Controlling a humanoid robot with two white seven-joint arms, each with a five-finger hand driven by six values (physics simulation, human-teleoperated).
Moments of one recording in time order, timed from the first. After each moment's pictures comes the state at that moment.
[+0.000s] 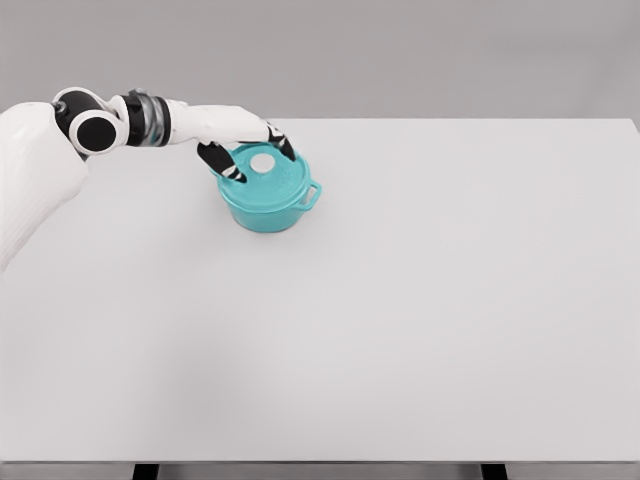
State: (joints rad) left arm -1.09 0.40 -0.93 -0.83 -0.30 -0.61 -0.61; right arm 0.00 0.00 0.15 0.11 0.07 -0.28 0.27
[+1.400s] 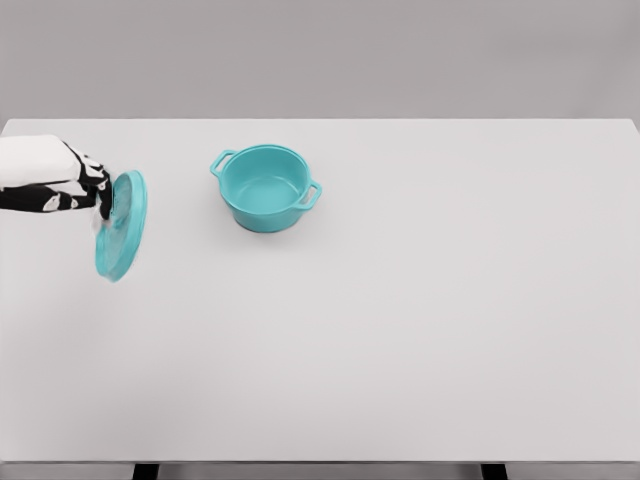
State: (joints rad) left arm -0.91 1.20 -0.93 -1.52 0.14 -0.61 -0.61; right arm 0.00 0.00 0.15 0.11 0.07 -0.28 0.27
